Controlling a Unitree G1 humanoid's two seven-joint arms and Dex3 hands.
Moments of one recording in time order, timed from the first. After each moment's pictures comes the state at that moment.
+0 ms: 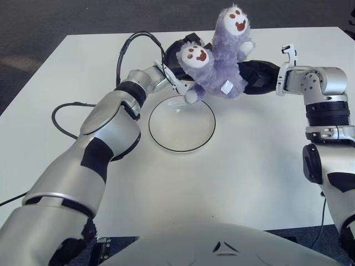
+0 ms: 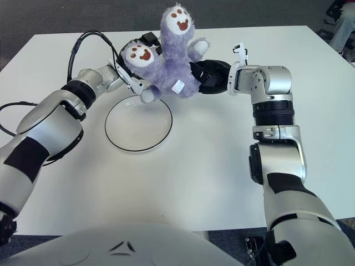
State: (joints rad) left arm -1.26 0.20 -0.85 1.33 1.02 -0.54 0.77; right arm -0.89 -0.46 -0.03 0.39 0.49 1.09 0.71
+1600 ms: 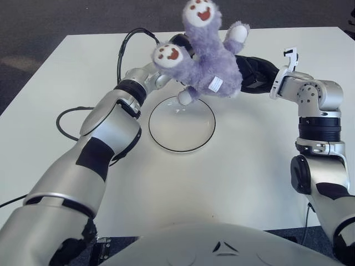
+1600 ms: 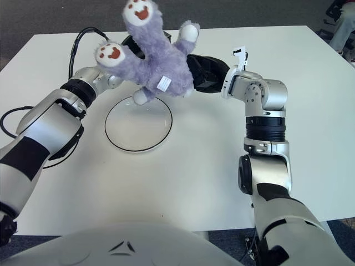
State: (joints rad) left arm -1.25 0.20 -0.67 1.30 0.81 -0.63 0.57; right arm -0.76 -0.33 -0.18 0.15 0.52 1.01 0.56
